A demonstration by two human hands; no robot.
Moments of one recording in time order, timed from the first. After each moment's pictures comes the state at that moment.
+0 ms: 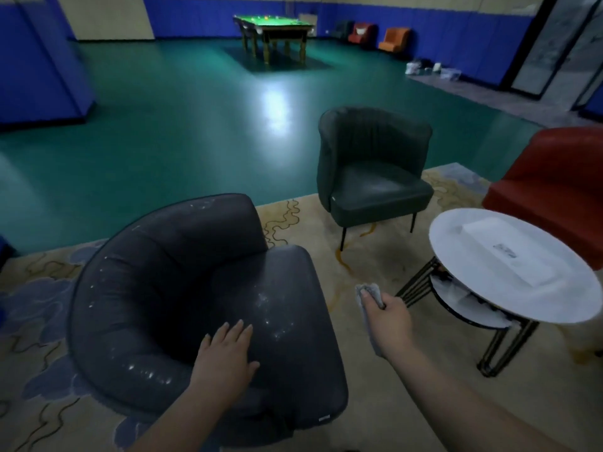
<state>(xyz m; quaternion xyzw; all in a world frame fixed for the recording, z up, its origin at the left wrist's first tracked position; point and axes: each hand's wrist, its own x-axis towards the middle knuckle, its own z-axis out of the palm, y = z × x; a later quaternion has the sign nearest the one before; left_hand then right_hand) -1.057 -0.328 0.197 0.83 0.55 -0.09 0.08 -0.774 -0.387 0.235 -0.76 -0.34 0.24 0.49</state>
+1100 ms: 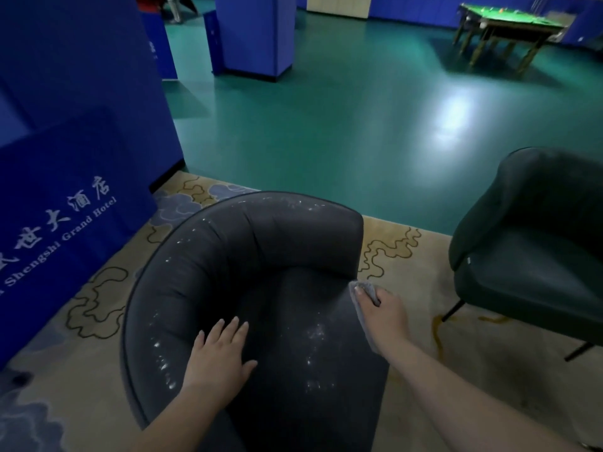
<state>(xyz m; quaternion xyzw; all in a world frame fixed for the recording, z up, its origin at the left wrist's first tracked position) -1.059 -0.236 0.176 0.61 0.78 -0.06 0.13 -0.804 -0.095 0.210 -0.64 -0.61 0.33 0.31</state>
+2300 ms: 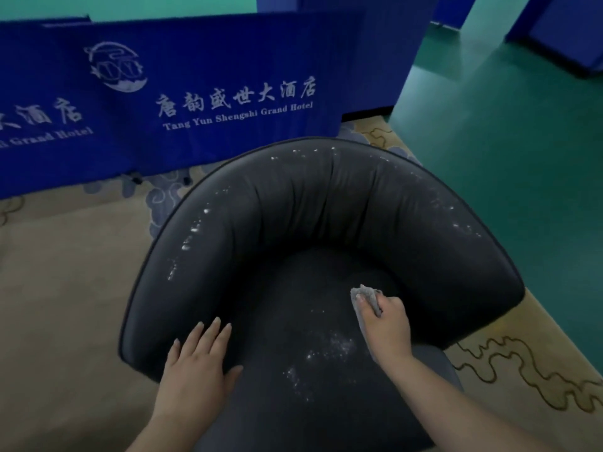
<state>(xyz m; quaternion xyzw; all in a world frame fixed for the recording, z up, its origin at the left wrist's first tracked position) -0.882 -0.246 0.086 0.15 0.98 0.06 0.14 -0.853 0.062 0.074 -0.33 -0.85 0.41 0.05</state>
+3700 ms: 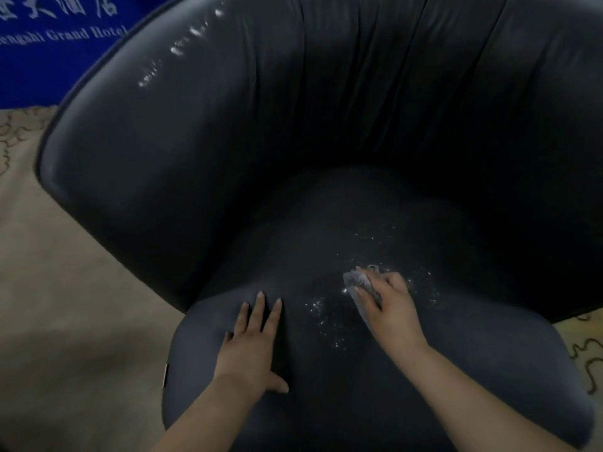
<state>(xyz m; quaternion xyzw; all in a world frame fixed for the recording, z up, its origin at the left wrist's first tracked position) -0.802 -0.218 -0.191 0.12 0.94 0.03 0.31 -0.803 0.027 -0.175 -0.11 -0.91 0.40 0.02</state>
